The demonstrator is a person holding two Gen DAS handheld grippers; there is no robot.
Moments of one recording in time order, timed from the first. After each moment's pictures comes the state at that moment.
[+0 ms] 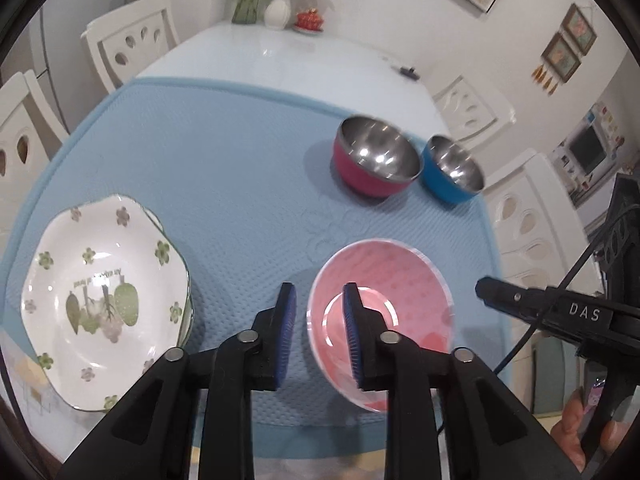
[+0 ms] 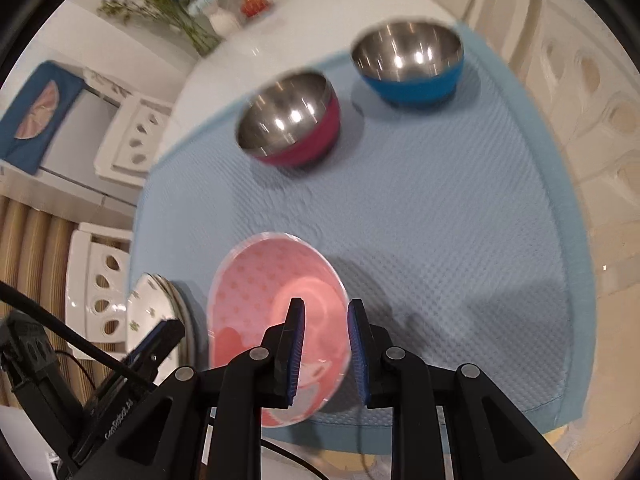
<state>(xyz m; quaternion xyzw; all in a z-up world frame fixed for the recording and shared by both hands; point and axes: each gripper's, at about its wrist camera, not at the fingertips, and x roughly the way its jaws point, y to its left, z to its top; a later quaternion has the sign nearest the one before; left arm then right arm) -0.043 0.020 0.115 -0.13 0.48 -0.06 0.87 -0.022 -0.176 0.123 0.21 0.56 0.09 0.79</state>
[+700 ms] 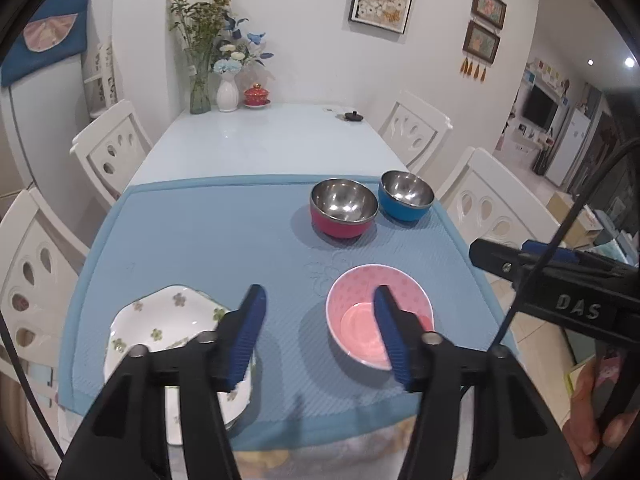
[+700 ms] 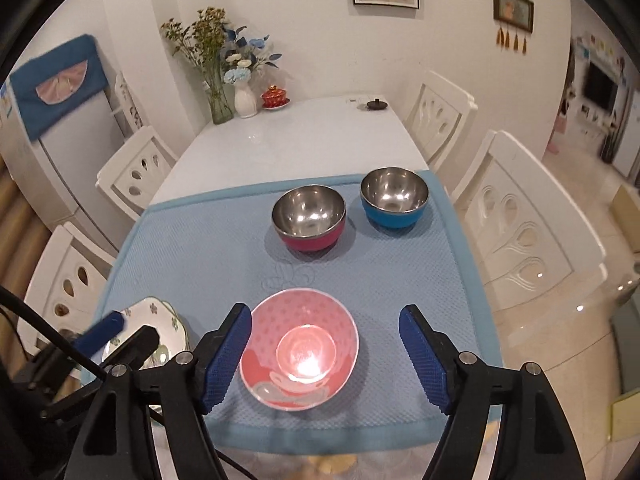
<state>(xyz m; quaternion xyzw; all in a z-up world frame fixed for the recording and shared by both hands) -0.104 0.049 0.193 -0.02 0.38 -0.13 0.92 -0.101 -0.095 0.227 0.05 0.44 -0.02 0.90</state>
